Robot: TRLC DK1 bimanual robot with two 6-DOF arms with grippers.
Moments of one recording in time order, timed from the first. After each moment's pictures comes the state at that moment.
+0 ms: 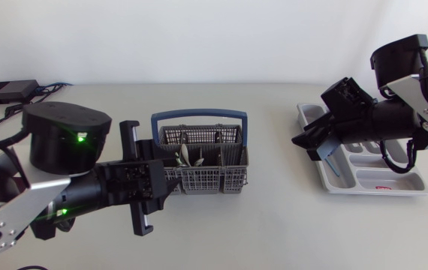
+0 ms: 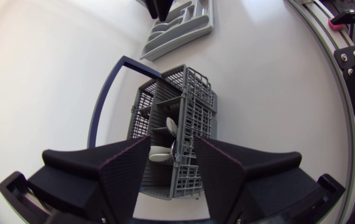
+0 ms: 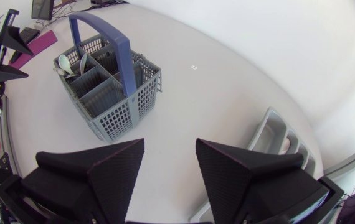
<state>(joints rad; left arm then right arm) -0.73 1.12 0.63 -0.11 -0.01 0.97 0.15 1.30 0.92 -0.45 -0.30 -0.50</state>
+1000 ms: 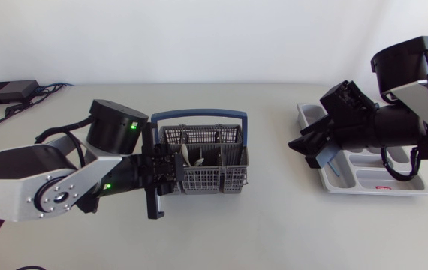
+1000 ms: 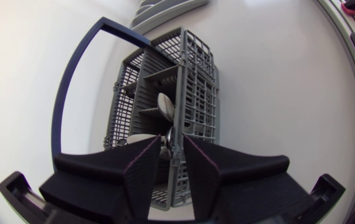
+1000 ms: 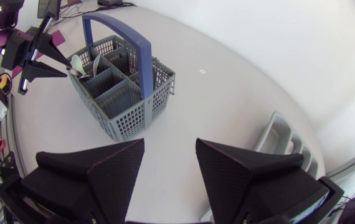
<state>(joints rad) -0.65 1.38 0.72 -0.06 -0.01 1.00 0.20 1.24 0.88 -0.46 -0.30 -0.47</state>
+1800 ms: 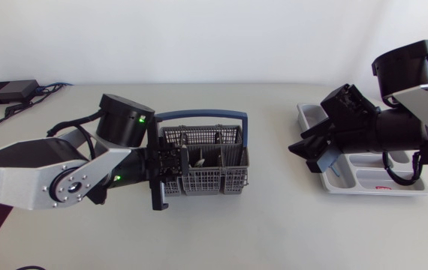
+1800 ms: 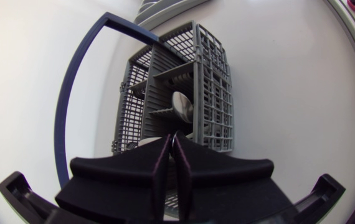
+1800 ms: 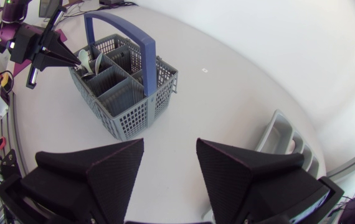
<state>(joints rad) -0.65 1.44 0.76 -0.03 -0.03 1.03 0.20 1.22 0.86 -0.46 -0.30 -0.47</state>
